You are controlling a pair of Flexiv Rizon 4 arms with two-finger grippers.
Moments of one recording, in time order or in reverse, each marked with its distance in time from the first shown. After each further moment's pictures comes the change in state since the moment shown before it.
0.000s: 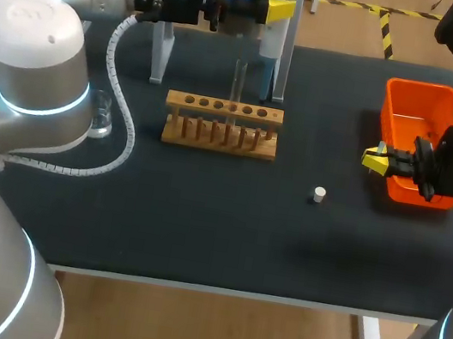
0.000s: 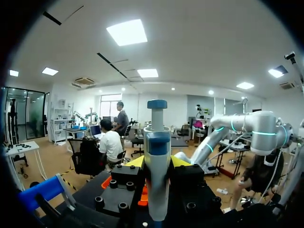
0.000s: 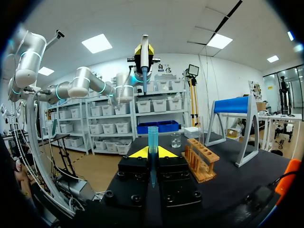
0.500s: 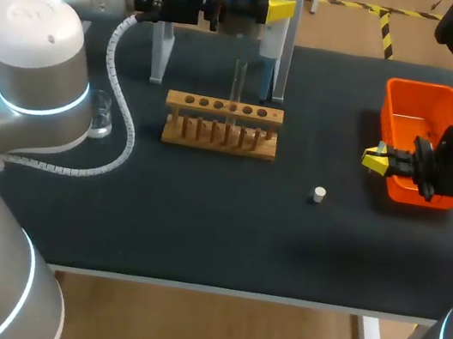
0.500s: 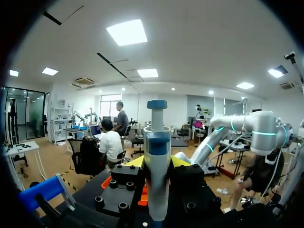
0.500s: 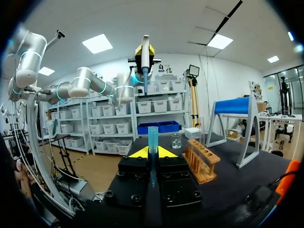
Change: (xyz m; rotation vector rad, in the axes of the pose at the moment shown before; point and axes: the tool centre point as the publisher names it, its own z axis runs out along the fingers) left arm 0.000 0.000 0.000 0.000 0.000 0.000; right arm 0.003 0.003 0.003 -0.008 0.011 -0.006
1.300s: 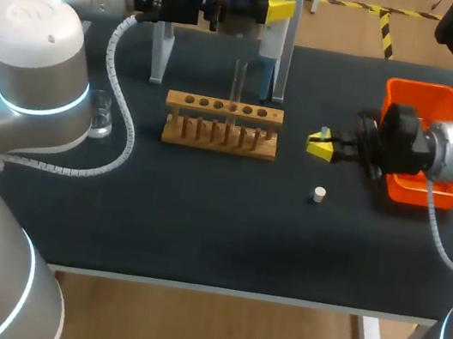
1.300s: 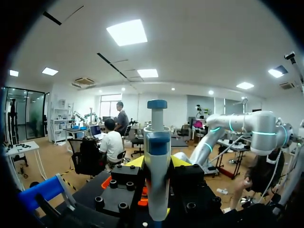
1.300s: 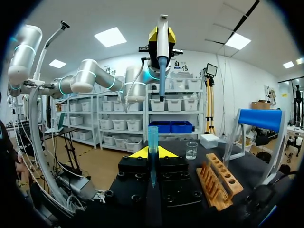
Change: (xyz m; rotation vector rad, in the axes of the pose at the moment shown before) left arm 0.000 0.000 0.000 0.000 0.000 0.000; right arm 0.019 0.026 0.104 0.042 0.125 -0.066
